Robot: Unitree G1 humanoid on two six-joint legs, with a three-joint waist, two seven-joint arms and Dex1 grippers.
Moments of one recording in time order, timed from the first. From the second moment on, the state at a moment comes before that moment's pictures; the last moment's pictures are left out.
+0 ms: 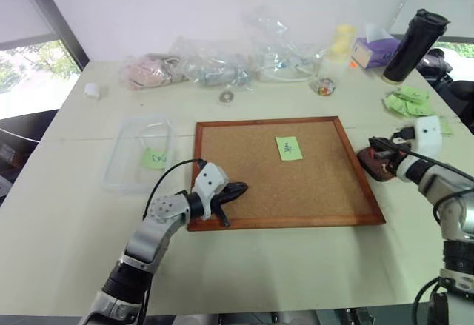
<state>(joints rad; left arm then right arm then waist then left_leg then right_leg) -0.21 0.30 -0.25 -0.10 -0.21 0.29 -0.73 -0.29 -0.70 -0.40 0.09 0.37 0.63 0.54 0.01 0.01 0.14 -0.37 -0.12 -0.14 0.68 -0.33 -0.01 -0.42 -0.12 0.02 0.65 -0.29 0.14</state>
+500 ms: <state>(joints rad) -0.21 0.30 -0.26 -0.10 -0.21 0.29 -0.73 -0.24 -0.72 -0.41 0.20 0.35 0.56 0.55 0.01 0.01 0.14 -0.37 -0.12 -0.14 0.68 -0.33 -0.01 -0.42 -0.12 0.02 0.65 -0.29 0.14</state>
